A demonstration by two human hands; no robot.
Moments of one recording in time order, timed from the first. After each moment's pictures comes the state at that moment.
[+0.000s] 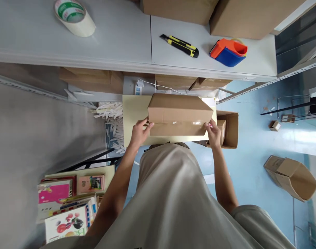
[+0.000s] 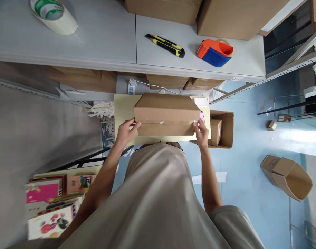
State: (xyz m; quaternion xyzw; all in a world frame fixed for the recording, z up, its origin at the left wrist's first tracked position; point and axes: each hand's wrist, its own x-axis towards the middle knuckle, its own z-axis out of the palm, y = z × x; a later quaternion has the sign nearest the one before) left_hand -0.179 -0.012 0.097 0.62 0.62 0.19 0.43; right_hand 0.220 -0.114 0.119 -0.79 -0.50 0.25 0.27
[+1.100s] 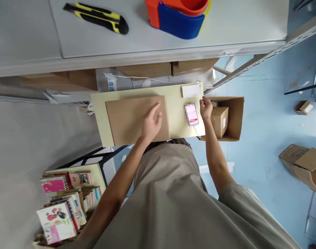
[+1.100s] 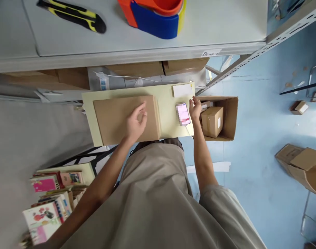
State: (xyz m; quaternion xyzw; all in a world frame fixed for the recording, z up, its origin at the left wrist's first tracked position) left_hand 0.077 0.000 0.056 0.69 0.51 0.33 0.39; right_hand 0.442 -0.012 -0.079 -0.80 -0.40 0.26 0.36
